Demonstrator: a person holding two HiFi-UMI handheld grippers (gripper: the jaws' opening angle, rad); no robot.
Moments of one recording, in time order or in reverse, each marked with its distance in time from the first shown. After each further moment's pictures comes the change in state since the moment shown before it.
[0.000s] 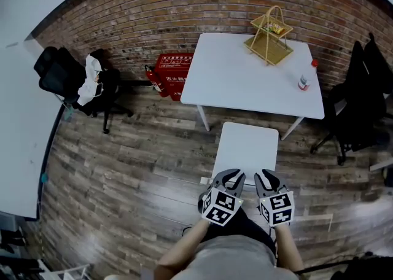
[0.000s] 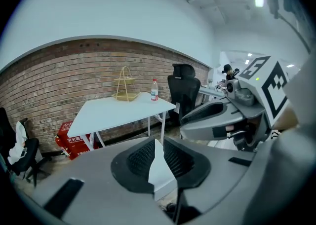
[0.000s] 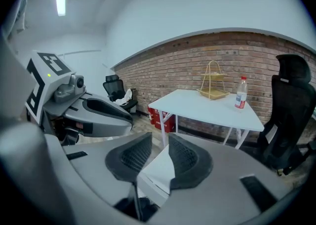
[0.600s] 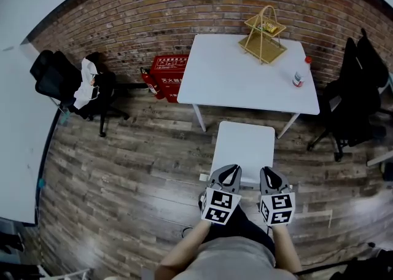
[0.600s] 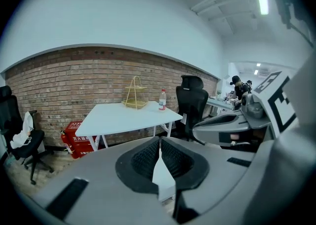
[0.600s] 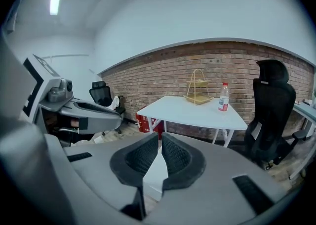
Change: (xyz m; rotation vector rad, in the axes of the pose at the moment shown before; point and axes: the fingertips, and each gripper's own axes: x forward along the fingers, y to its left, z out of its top) left arm -0.022 0.010 0.016 -0.094 -0.114 0.090; right arm -0.025 -0.009 0.007 0.065 -0.083 -0.160
